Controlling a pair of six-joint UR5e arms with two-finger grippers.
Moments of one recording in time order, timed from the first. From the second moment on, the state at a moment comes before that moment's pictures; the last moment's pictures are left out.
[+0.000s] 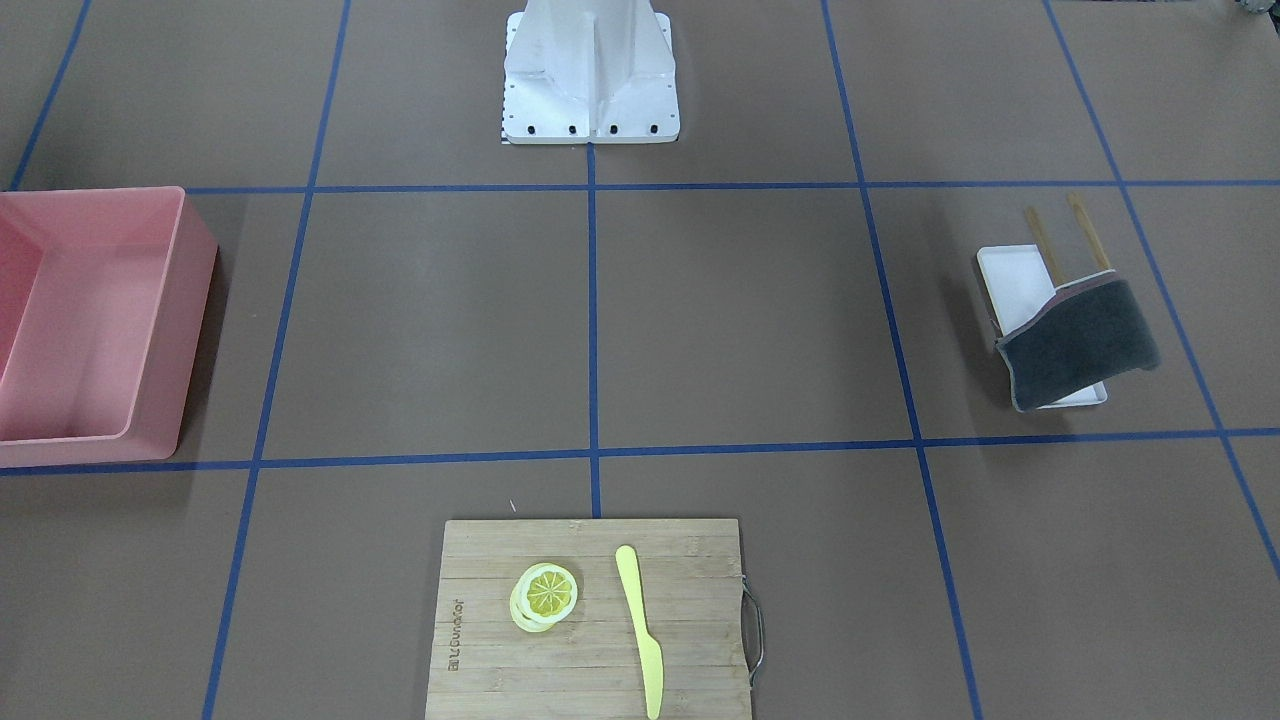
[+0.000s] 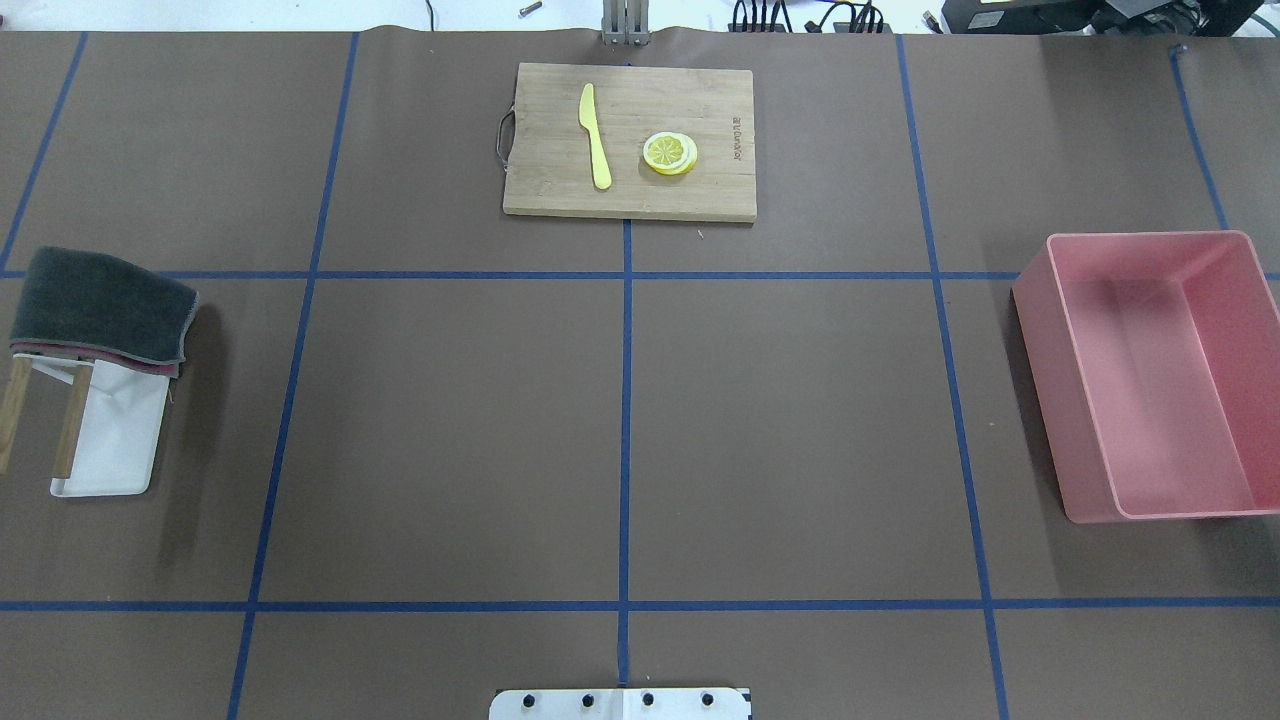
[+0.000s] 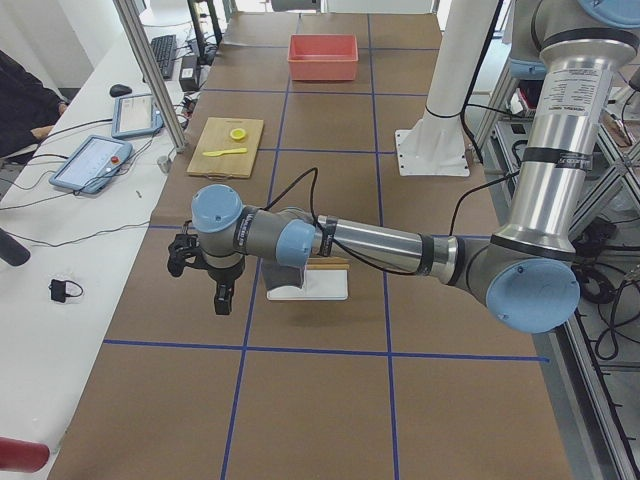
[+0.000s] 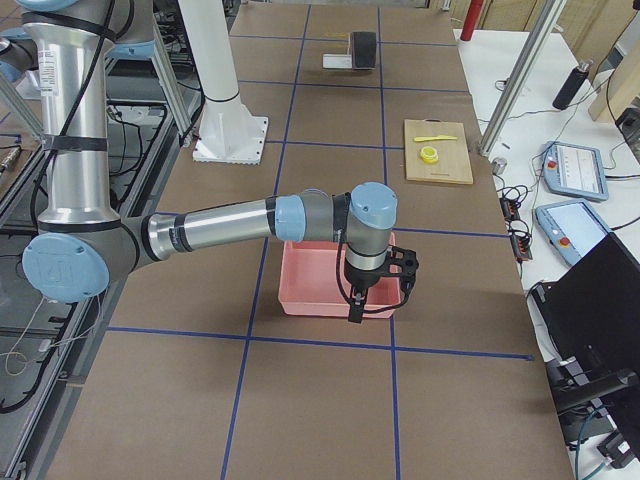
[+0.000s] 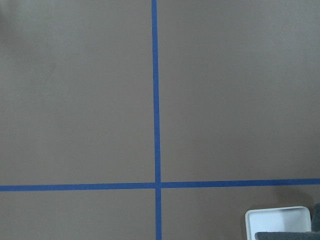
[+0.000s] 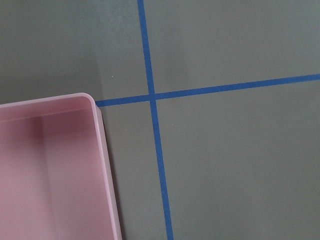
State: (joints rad) left arm -1.54 -1.74 -1.57 -1.67 -2.43 -0.27; right arm 1.54 -1.59 1.81 -1.76 2.24 0.18
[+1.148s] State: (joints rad) left arm -1.31 -1.60 -1.52 -2.27 -2.49 -0.77; right arm 1.54 -1.59 1.80 -1.72 2.27 0.18
